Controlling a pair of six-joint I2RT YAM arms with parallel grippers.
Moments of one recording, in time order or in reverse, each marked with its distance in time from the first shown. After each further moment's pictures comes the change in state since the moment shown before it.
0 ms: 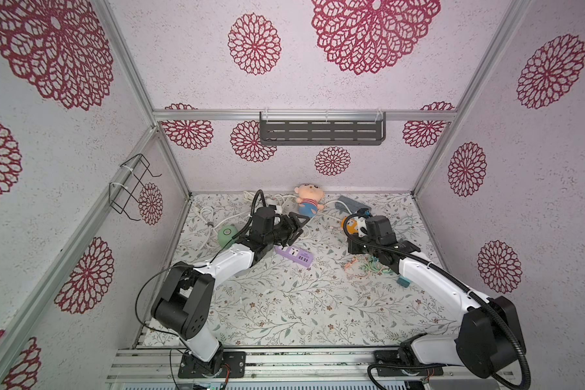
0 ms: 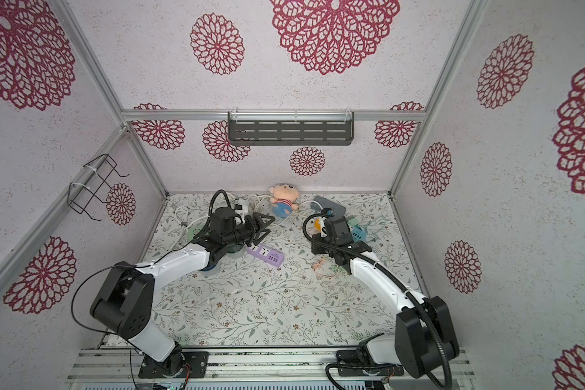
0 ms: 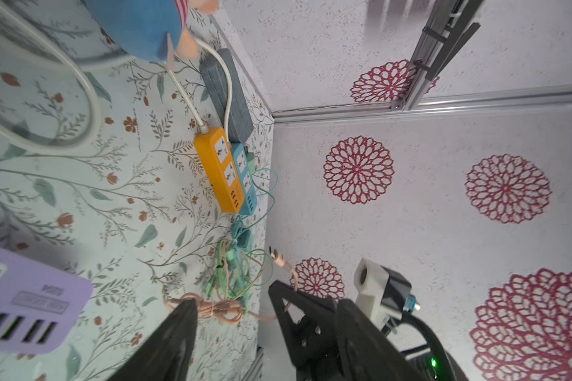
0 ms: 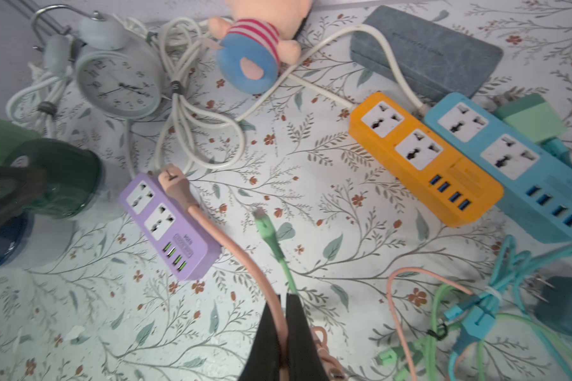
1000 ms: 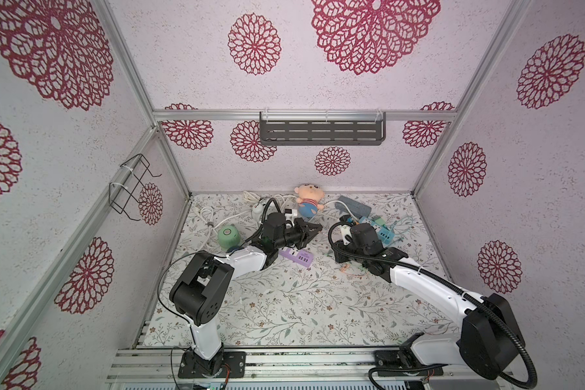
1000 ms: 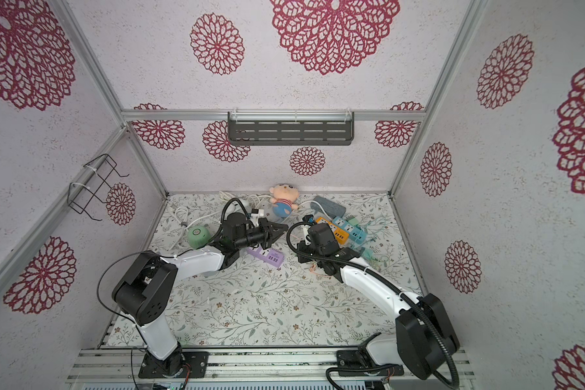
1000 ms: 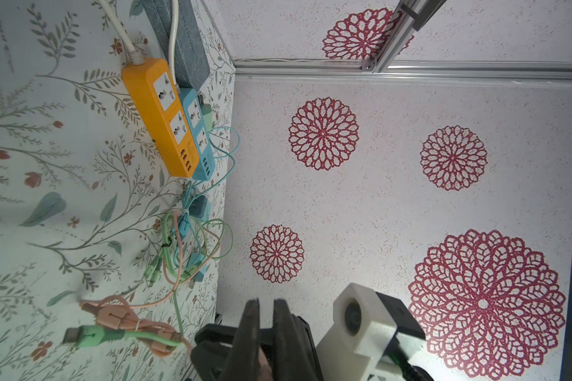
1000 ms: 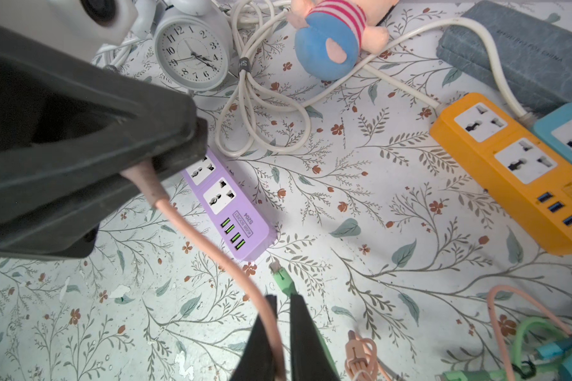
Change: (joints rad) left arm -0.062 0.083 -0.003 0.228 0.098 -0.129; right arm 0.138 0.026 -0.021 0.066 0.018 0.010
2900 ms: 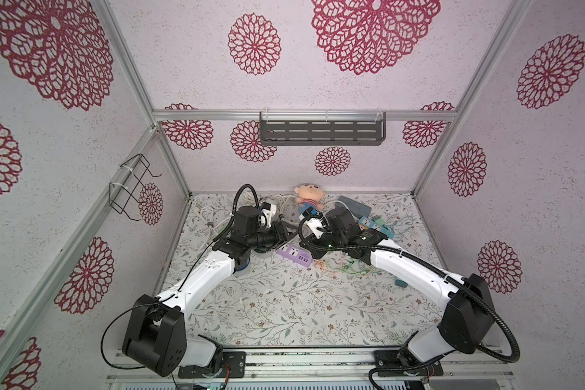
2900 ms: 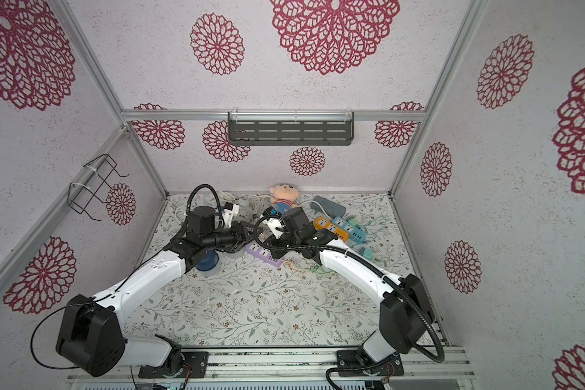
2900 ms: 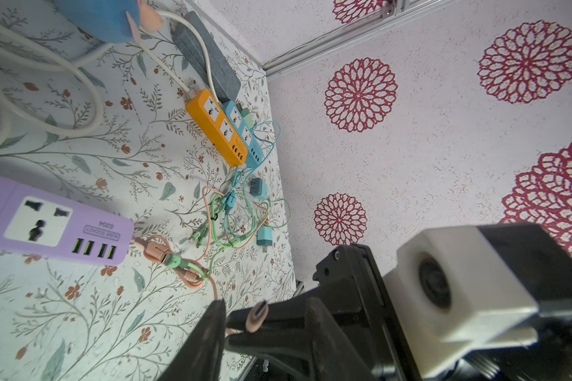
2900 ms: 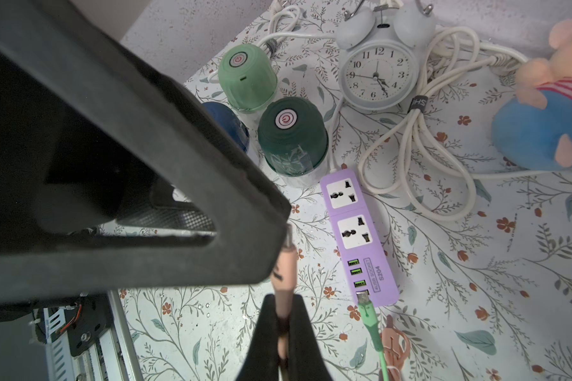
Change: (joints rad) left arm 0.137 -0.400 -0.021 -0.643 0.068 0.548; right arm 0.134 0.199 0.360 -0.155 -0.290 -0.212
